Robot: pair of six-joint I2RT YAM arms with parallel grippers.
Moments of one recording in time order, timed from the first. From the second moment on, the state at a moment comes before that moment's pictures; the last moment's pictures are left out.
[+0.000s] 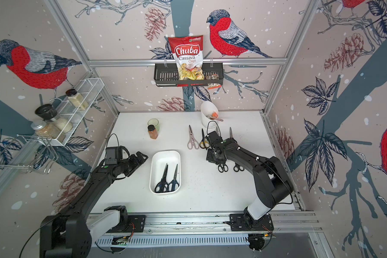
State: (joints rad) left arm 0.05 1.07 0.58 -0.43 0.38 -0.65; right arm 0.63 1.61 1.09 -0.71 0.03 0.68
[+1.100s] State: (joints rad) left arm 0.05 1.10 0.53 -0.41 0.39 -0.62; right arm 1.26 2.04 1.52 -0.75 0.07 0.56
